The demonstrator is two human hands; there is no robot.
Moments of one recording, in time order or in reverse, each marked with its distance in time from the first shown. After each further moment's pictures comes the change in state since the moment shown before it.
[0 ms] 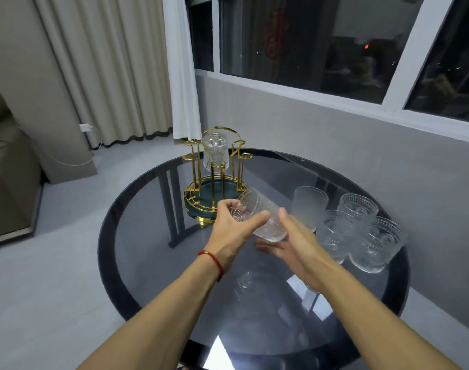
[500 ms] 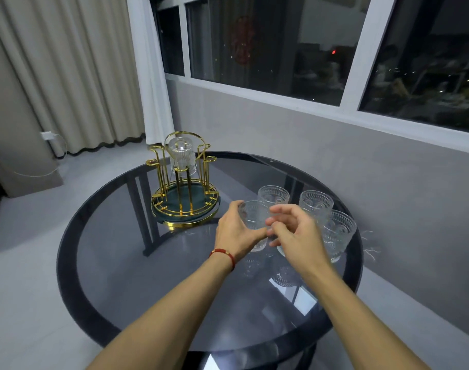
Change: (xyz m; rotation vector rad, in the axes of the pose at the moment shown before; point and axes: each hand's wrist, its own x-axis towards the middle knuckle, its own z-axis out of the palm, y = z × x) left_hand 0.013 -0.016 0.078 0.486 -0.025 0.144; right_hand -0.040 -0.026 -0.052 -0.512 0.318 -0.460
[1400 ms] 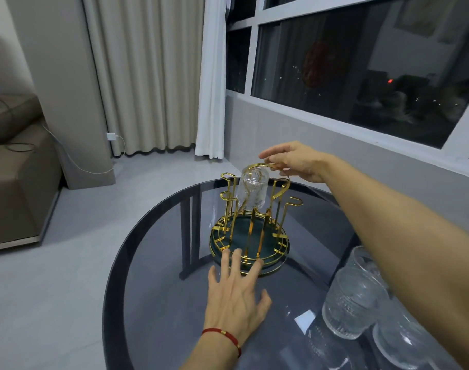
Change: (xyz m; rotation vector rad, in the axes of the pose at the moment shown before) left_hand 0.021 -0.113 -0.093 0.816 0.075 0.073; right_hand 0.287 -0.109 0.192 -0.373 -0.635 -0.020
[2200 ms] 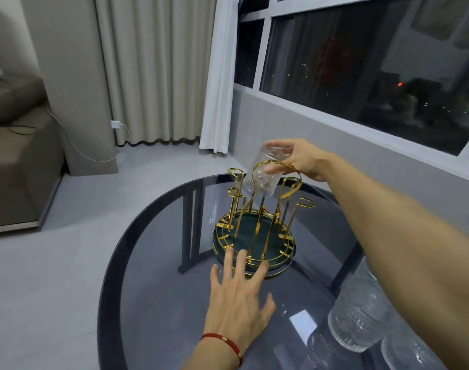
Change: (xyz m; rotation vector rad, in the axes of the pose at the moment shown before) left_hand -0.001 0.000 0.007 -0.038 -0.026 0.004; right_hand 0.025 0.006 0.005 -0.085 -0.053 -0.062
